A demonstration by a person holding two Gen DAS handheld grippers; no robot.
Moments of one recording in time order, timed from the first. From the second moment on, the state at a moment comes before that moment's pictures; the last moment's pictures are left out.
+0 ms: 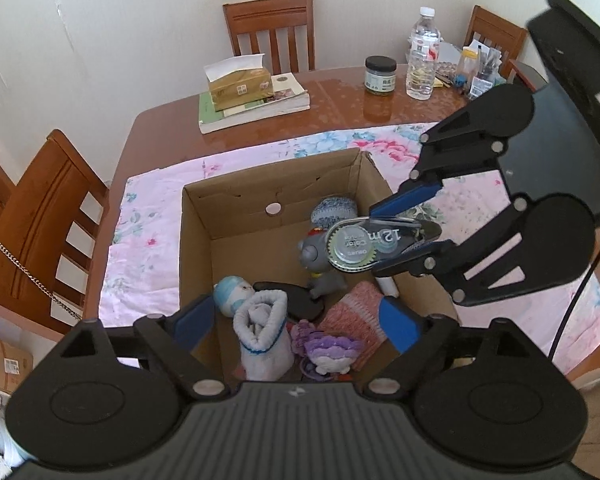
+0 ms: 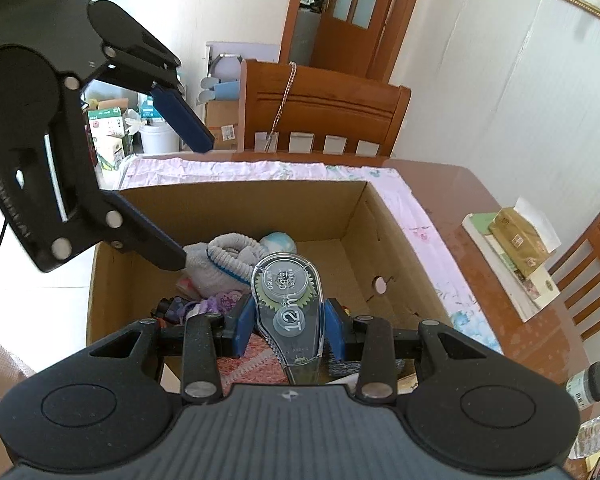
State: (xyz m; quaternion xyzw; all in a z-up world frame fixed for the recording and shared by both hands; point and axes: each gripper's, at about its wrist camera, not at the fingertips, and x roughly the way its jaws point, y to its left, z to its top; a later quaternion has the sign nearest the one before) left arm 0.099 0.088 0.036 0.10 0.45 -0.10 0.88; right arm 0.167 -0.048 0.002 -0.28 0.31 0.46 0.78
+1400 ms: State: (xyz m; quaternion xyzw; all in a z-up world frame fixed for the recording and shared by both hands) left arm 0.067 0.103 0.000 -0.01 0.49 0.03 0.87; right arm 0.160 -0.068 -0.015 -0.08 0.51 0.23 0.83
